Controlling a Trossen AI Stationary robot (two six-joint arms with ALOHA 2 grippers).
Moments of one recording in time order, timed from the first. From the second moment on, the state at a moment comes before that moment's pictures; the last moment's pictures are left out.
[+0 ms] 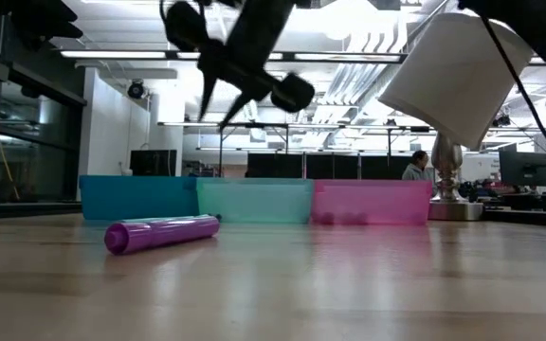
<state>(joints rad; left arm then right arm) 0.27 0.28 0.83 -0.95 0.05 -0.25 -0.04 2.26 2.16 -1.01 -0.10 1.24</state>
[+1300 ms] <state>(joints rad) 0.27 0.28 0.83 -0.97 0.22 -0.16 0.21 2.42 2.16 -1.02 0.07 1.78</state>
